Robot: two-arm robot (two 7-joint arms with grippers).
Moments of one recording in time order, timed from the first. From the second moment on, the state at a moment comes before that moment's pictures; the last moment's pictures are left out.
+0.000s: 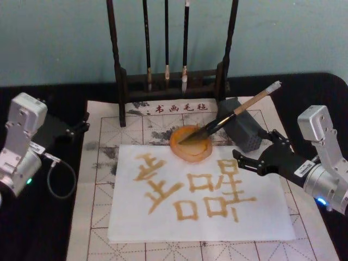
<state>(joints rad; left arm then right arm) -0.20 0.60 0.45 -1.41 -0.25 -0.12 0.03 0.20 0.75 -0.63 -1.53 0.56 -0.04 0.18</state>
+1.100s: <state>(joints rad) -0.20 0.60 0.45 -1.41 -0.25 -0.12 0.03 0.20 0.75 -0.63 -1.53 0.56 -0.04 0.18</state>
